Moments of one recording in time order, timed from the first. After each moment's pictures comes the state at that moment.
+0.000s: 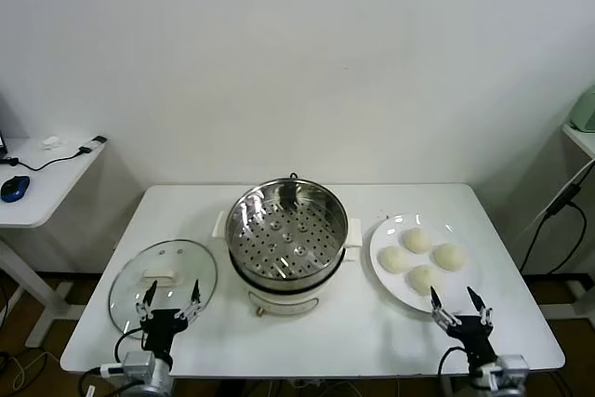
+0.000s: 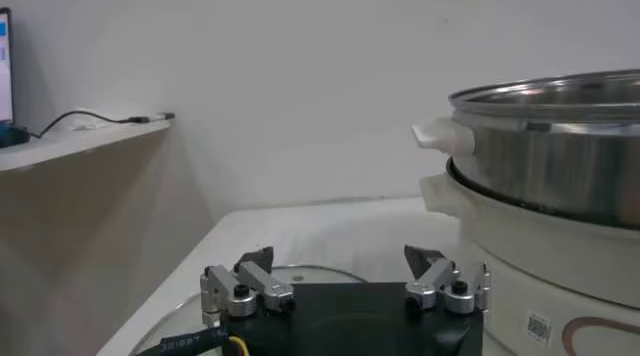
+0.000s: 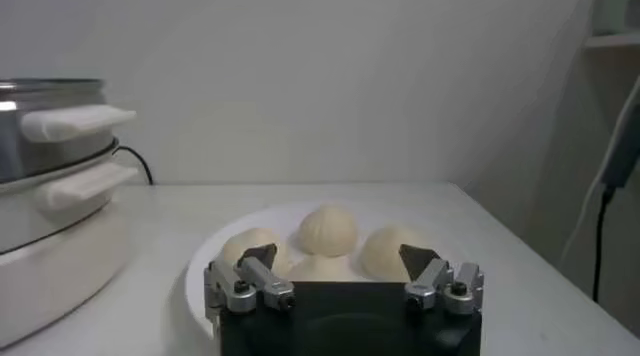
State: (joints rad) left arm 1.60 -1.41 -0.58 -1.91 -0.08 0.04 -0.11; right arm -1.43 1.07 0.59 1.78 0.41 -0.08 0.04
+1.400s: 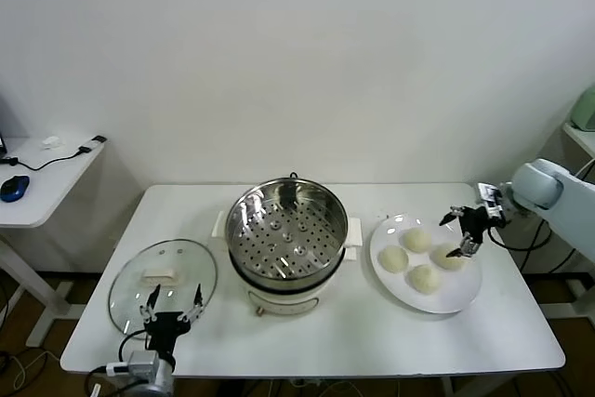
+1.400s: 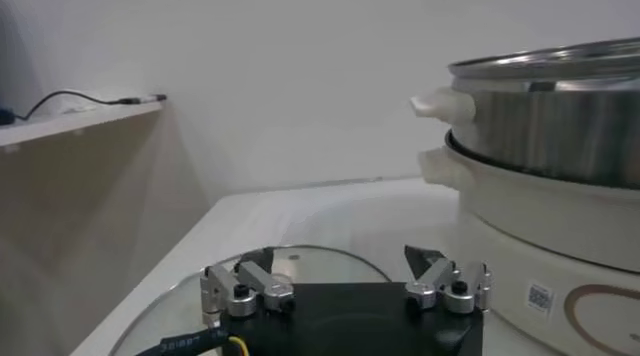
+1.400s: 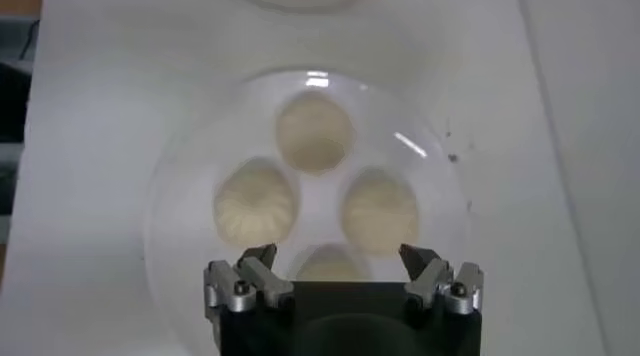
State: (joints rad) left arm 1.57 -1.40 -0.57 -1.86 -0.09 0.04 -0.11; right arm 0.25 0.66 -1.12 1.03 0.26 -0.10 -1.07
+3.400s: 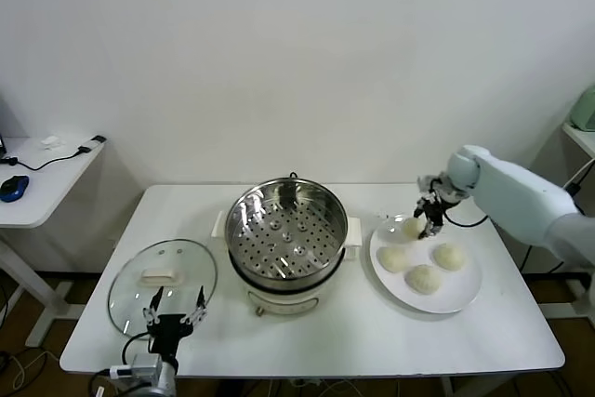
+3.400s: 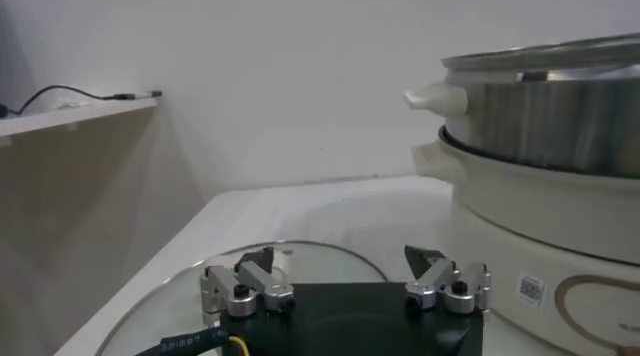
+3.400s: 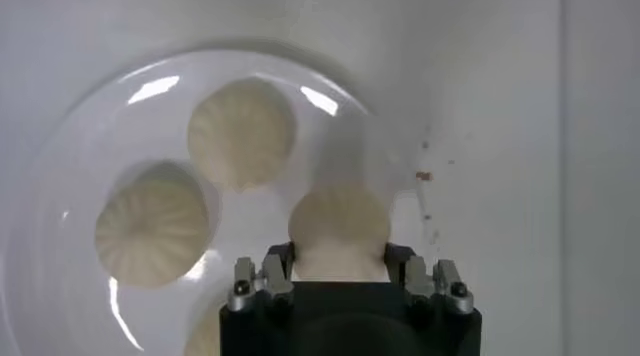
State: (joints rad) left arm 1.58 -1.40 -0.56 -1.85 -0.08 0.02 -0.12; right arm 0.39 0.93 -1.22 0.83 0.24 0.00 -1.08
